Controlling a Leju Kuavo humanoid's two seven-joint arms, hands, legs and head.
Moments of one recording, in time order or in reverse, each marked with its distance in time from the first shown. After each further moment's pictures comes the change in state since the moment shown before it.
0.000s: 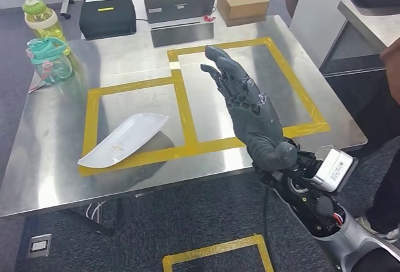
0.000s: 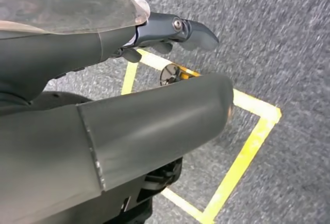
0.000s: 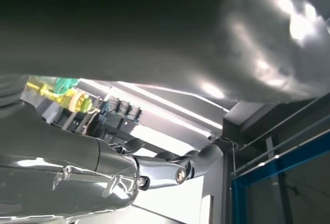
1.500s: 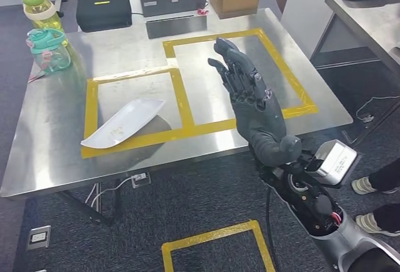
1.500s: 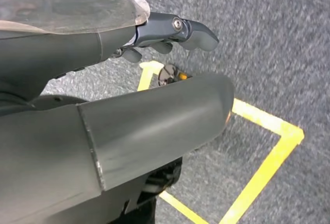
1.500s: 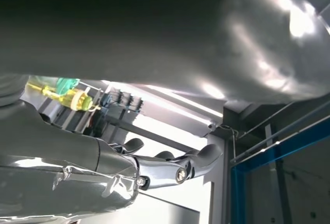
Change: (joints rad) left arm 0.008 0.001 0.000 0.000 0.014 -0.003 -0.001; right arm 0.046 -0.010 -0.061 -0.026 -0.003 -0.018 0.001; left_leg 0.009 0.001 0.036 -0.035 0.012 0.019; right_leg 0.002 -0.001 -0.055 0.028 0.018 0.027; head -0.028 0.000
